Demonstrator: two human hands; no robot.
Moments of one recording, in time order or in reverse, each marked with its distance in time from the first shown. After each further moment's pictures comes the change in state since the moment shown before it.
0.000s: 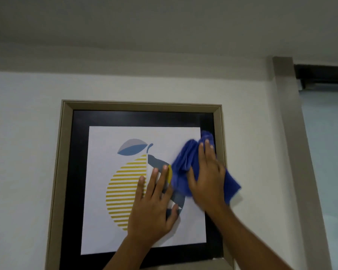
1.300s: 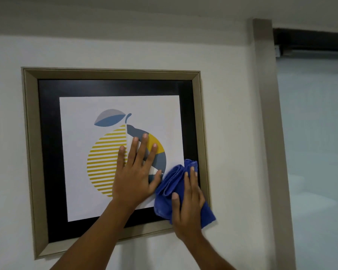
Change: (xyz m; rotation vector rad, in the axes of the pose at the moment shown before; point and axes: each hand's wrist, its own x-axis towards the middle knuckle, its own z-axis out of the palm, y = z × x) left_hand 0.000 0.001 -0.003 0.033 -0.003 0.012; right_hand -0.169 0.006 0.030 0.268 0.067 0.199
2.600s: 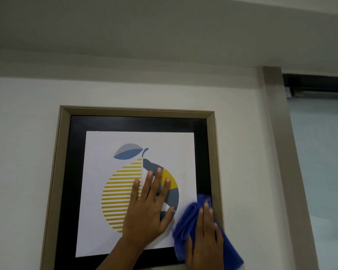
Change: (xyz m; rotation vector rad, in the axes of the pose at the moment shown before) left_hand 0.002 0.001 -0.006 -0.028 -0.041 -0.023; right_hand 0.034 0.007 -0.002 -0.422 0.049 -0.189
